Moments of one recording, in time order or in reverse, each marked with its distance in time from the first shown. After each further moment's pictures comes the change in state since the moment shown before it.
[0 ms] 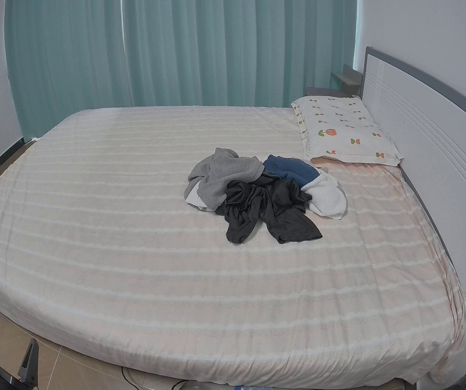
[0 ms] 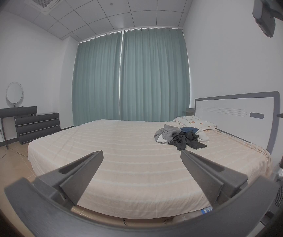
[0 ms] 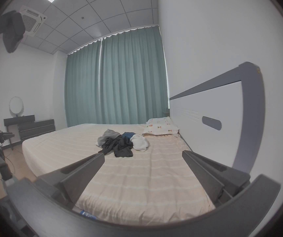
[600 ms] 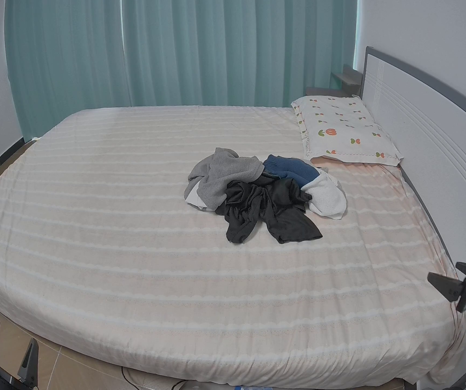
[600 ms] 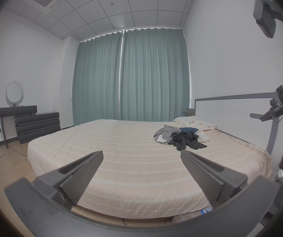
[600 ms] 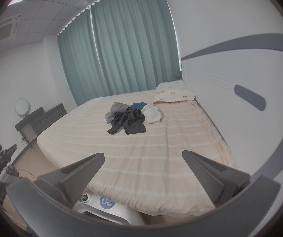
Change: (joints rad) left arm 0.000 0.000 0.000 0.000 0.000 -0.006; right arm 0.102 0.787 -0.111 -0.279 0.042 0.109
